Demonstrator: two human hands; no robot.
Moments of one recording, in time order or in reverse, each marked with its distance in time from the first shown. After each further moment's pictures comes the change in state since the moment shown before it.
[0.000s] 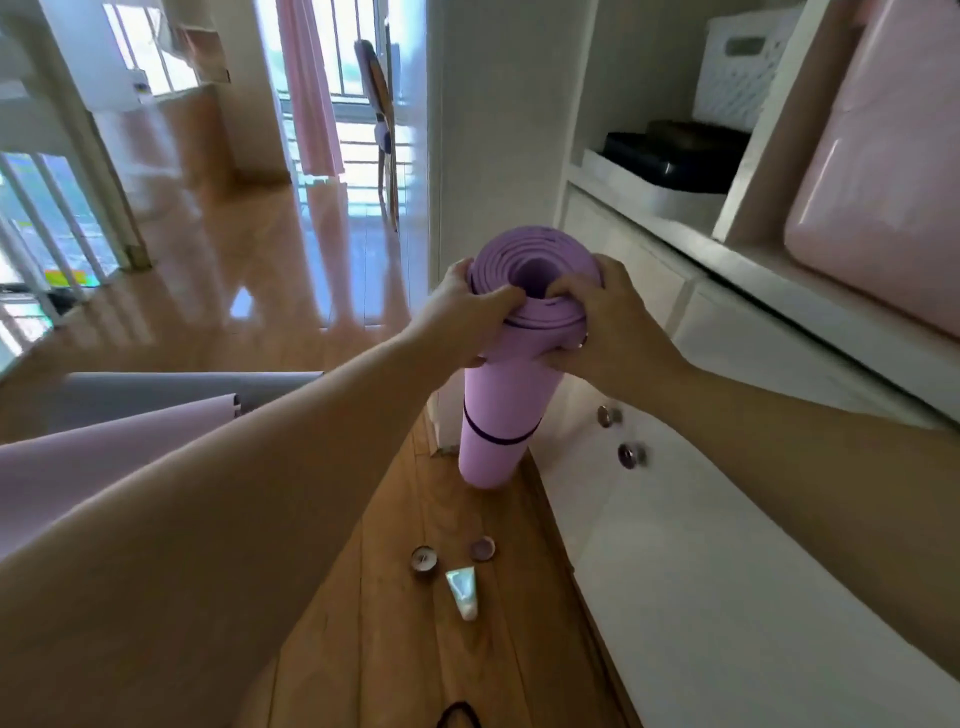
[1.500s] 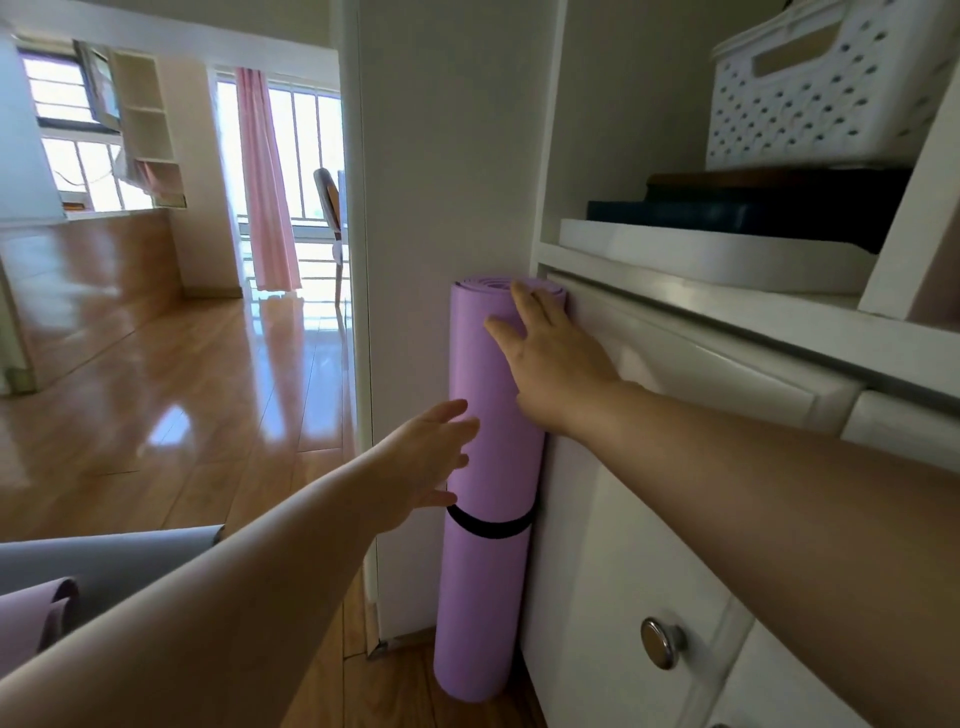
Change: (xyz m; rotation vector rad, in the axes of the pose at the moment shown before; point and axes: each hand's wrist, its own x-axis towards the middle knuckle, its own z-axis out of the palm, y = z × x) left_hand 0.193 -0.082 0.030 -0.092 -0.201 -0.115; right_hand 0.188 0.110 0.078 -0.753 -0.050 -0.020
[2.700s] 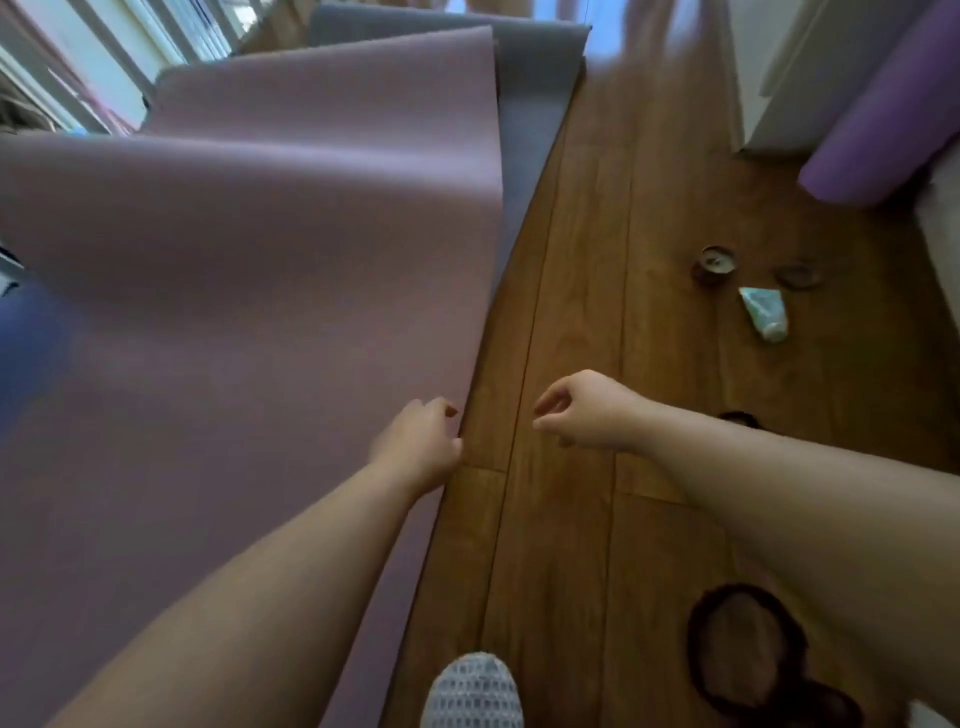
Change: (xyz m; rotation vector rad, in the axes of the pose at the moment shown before) left_hand -0.459 -0.427 -0.149 0.854 0.326 -0.699; right_hand -0.423 -0.418 0.107 0.937 -1.128 -0.176
